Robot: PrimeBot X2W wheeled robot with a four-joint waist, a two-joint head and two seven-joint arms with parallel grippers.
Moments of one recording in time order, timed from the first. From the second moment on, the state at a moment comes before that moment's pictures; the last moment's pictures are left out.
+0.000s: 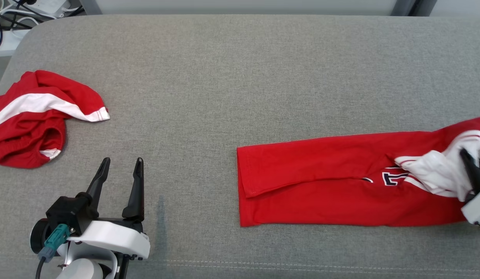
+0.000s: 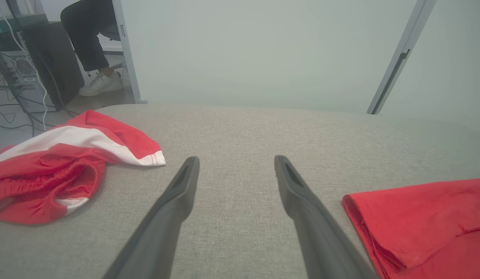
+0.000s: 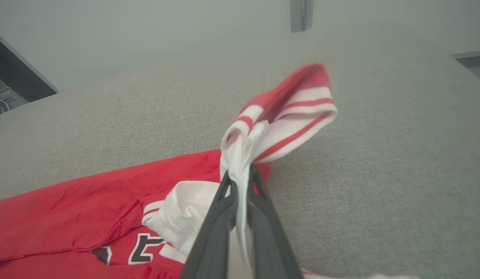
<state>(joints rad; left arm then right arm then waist) -0.16 0.43 -0.47 0.00 -0.65 0.34 -0.23 -0.32 -0.53 0.22 0.50 0.83 0.13 -0.02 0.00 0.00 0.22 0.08</state>
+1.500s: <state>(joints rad) -0.18 0.40 -0.52 0.04 -0.65 0.31 -0.23 -0.43 -0.14 0.54 0.38 0.57 0.13 0.17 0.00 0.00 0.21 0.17</state>
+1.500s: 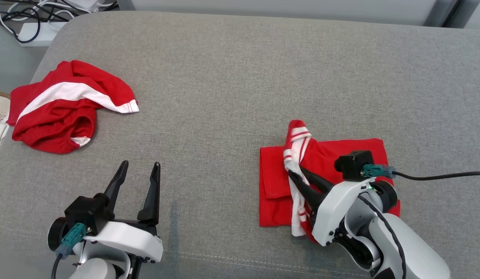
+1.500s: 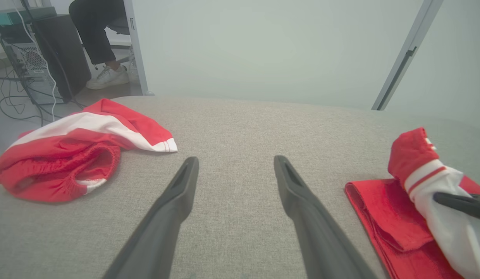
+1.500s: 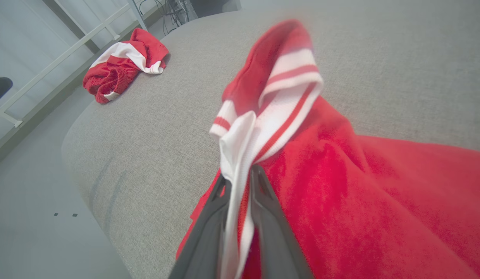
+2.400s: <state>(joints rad) -0.19 0.43 -0.50 0.04 -0.65 0.32 -0.24 -0.21 -0.29 0.13 0.21 0.47 0.13 -0.16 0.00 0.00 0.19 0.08</state>
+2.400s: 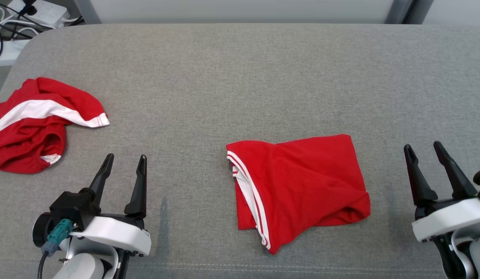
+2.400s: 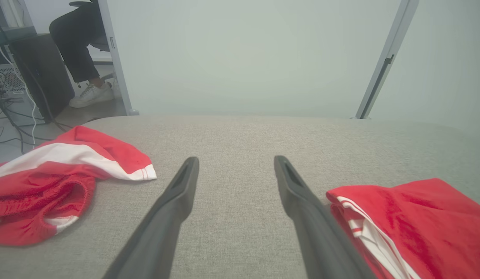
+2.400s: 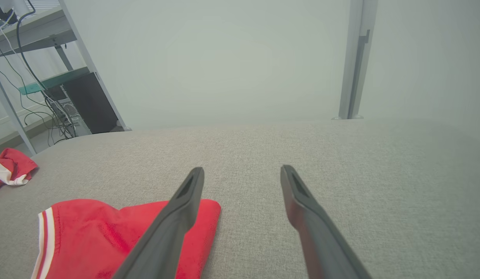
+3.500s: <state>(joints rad) -0.17 0.45 -0.49 -0.01 -0.65 0.36 -0.22 -0.42 -0.36 0.54 0.54 0.83 0.13 0.00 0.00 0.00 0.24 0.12</state>
